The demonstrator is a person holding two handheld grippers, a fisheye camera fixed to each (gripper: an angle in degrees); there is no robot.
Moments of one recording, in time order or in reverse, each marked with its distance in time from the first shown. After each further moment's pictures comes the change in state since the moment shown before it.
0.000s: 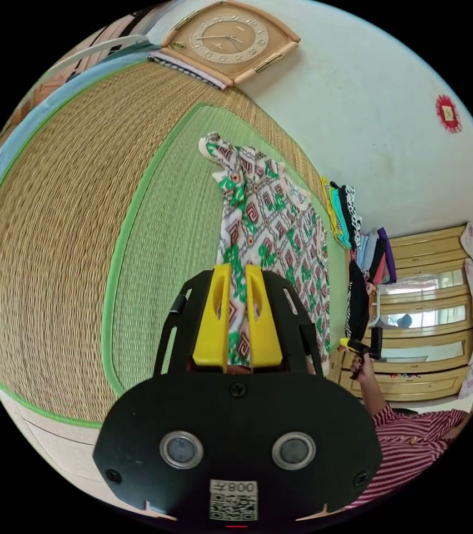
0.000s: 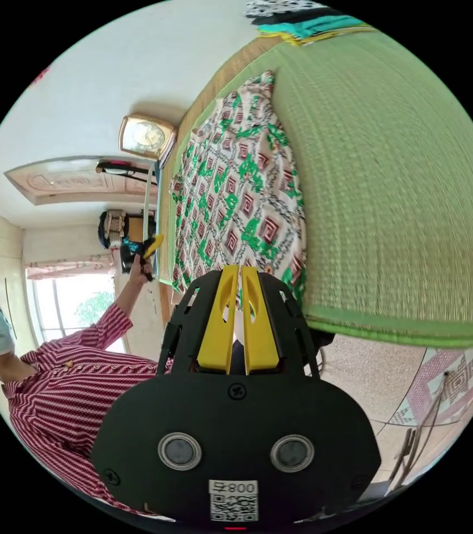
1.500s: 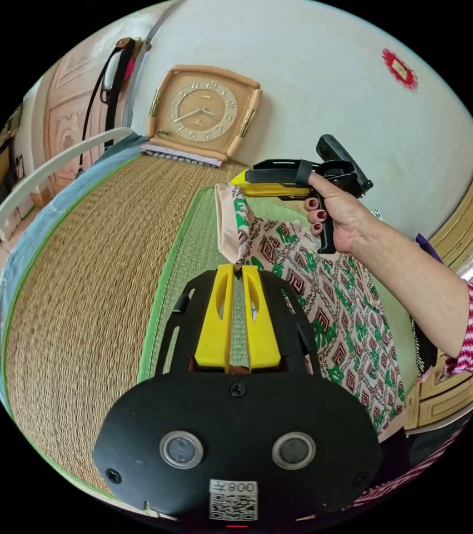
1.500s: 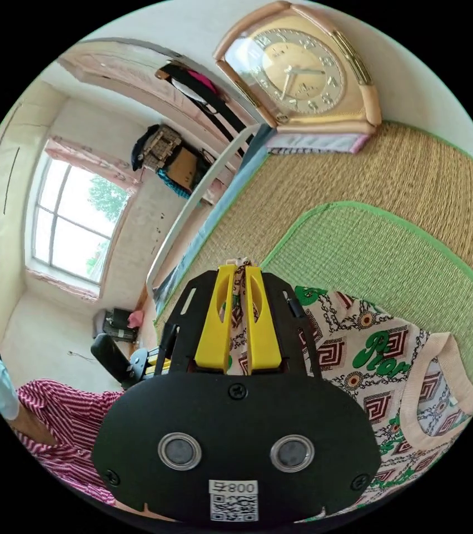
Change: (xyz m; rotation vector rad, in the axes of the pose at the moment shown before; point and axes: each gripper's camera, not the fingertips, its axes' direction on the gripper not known) left arm -0.021 0.017 0.066 0.338 -0.227 0.172; right arm -0.192 -0.426 0.454 -0.209 0.006 -0.570
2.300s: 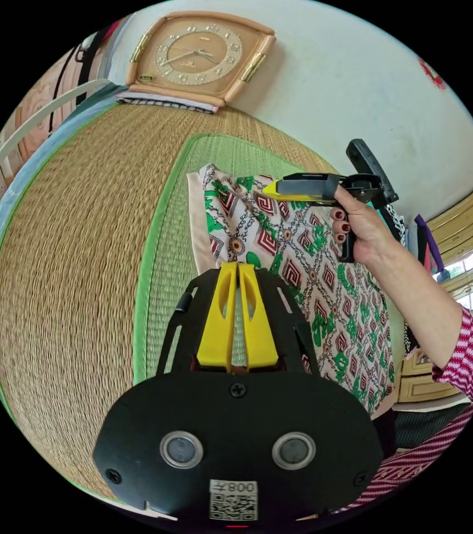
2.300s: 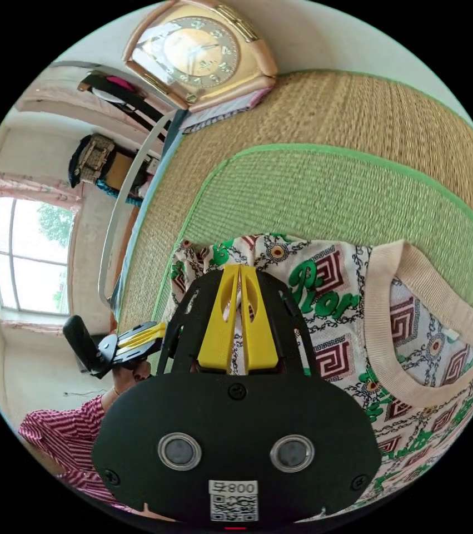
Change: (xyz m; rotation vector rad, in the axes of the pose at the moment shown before) left arm -0.075 -0.059 0.135 -0.203 0.052 0.016; right arm 0.031 0.001 -0.006 -0.004 0.132 0.197
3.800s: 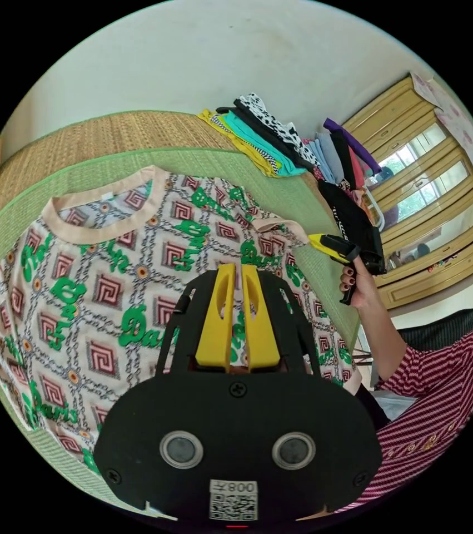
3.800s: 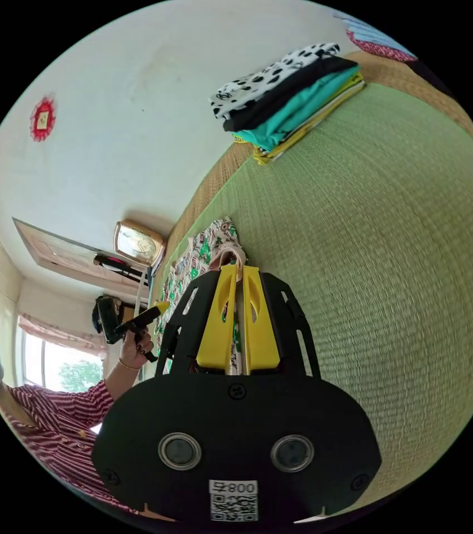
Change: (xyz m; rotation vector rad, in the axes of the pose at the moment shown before) left arm 0.119 -0.105 0.383 -0.271 0.304 0.514; right arm 0.017 0.459 -0.414 0.699 -0.061 0.515
